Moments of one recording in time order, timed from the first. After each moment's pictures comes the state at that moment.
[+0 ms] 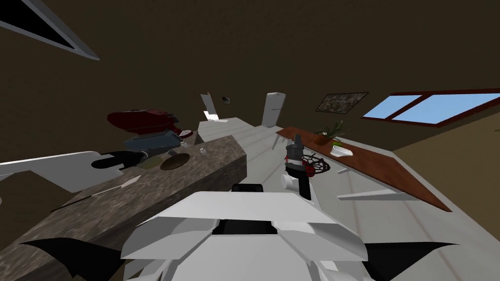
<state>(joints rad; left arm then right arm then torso) 0.90 1.55 0.38 -1.69 0.30 0.31 -0.01 0.45 -0.01 -0.05 -2.28 0.03 -0.38 0.14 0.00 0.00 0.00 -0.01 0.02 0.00</state>
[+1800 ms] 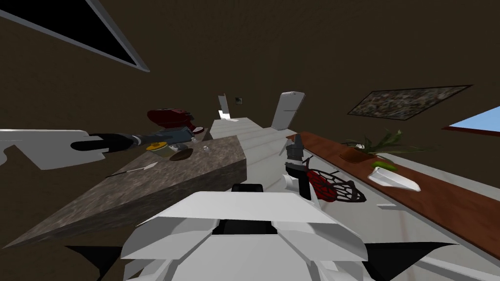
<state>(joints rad) 0.48 1.87 -0.13 -1.31 0.37 -0.07 0.08 0.45 -0.01 -0.05 -2.28 0.03 -0.38 0.14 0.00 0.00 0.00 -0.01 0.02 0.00</state>
